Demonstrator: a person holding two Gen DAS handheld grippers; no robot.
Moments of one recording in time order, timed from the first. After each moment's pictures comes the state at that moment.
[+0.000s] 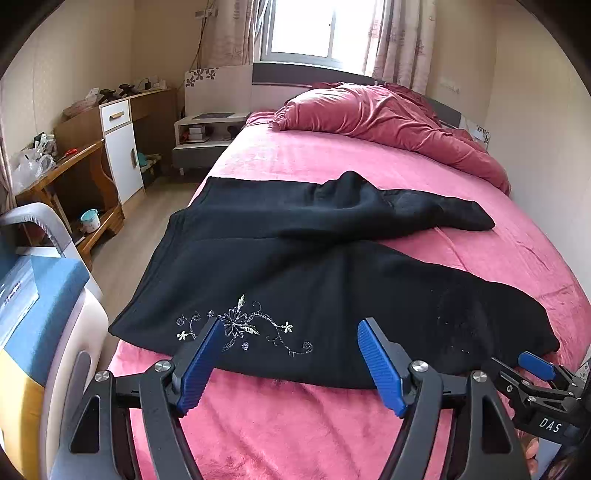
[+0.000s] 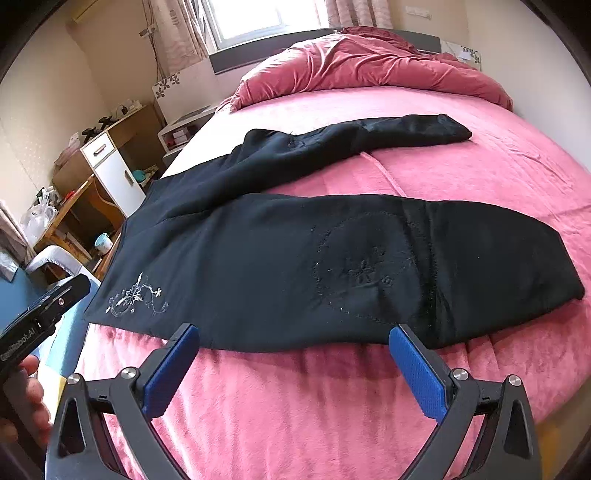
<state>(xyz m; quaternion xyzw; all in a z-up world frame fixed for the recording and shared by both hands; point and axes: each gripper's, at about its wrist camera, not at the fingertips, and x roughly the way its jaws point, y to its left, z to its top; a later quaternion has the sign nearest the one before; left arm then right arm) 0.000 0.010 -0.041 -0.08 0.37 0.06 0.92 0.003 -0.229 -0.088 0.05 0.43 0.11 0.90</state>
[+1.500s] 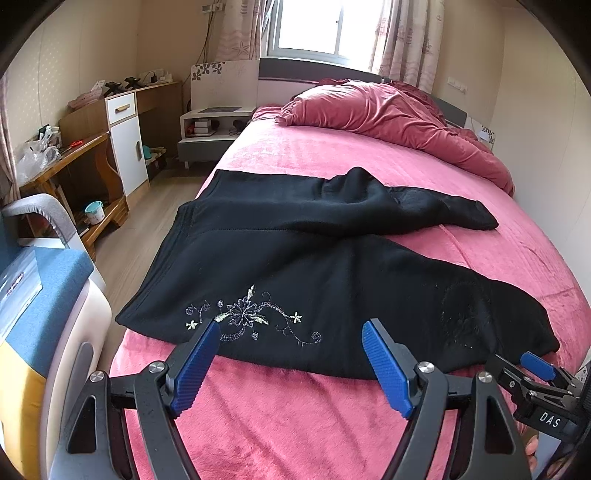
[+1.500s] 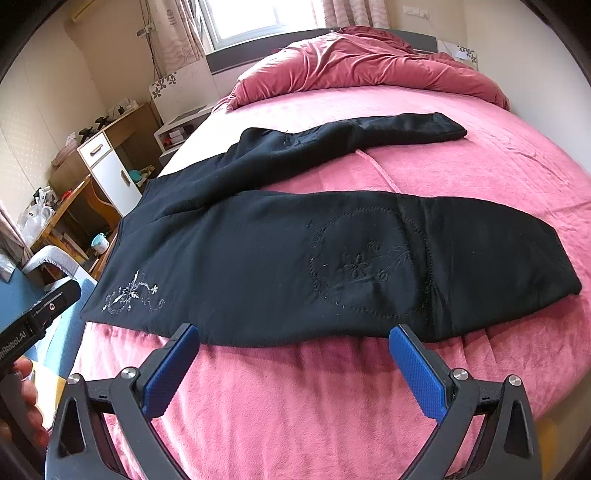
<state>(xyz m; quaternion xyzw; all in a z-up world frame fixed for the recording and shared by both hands) -0.007 0.018 -0.044 -0.08 0.38 0.07 0.92 -0.003 -0.229 -0.087 0.05 0.43 0.10 0.89</state>
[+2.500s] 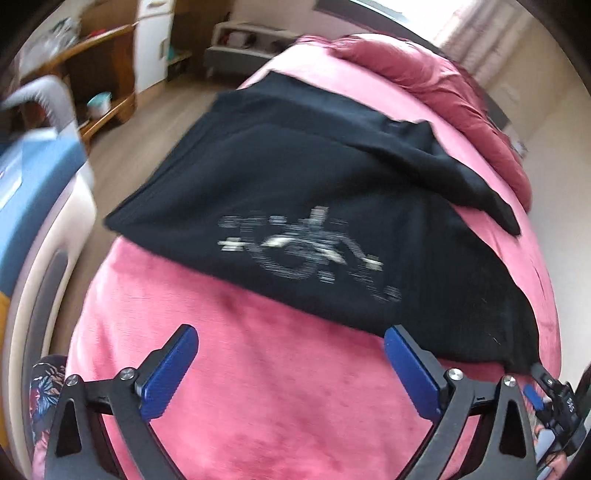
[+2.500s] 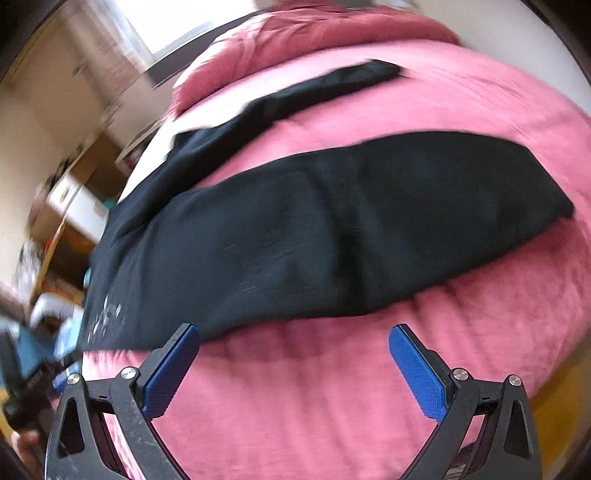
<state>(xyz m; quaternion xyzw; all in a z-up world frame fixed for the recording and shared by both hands) 0.011 0.107 -0.130 -0.23 0.49 0.08 0.83 0.005 -0.327 -0.122 0.18 0.47 0.03 0.86</state>
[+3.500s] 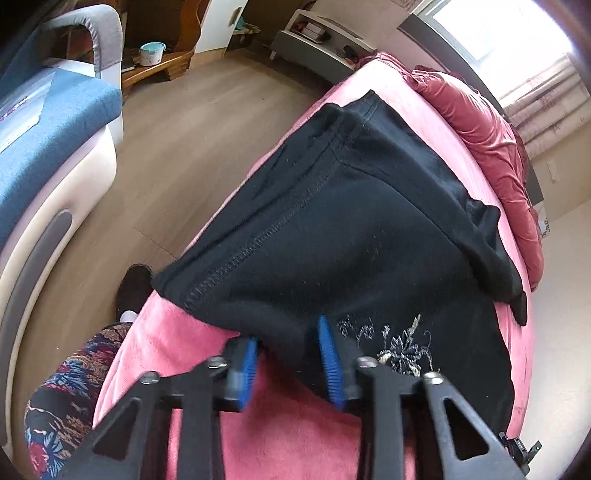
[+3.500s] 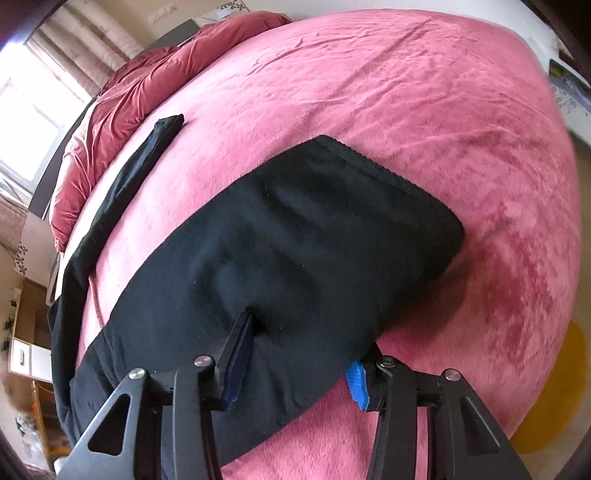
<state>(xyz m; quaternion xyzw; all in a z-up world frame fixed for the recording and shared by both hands) 0.050 0.199 -0.162 -0.34 0.48 0.13 0.80 0.069 -0.538 -0.163 0.32 0.44 -0.17 0.82</state>
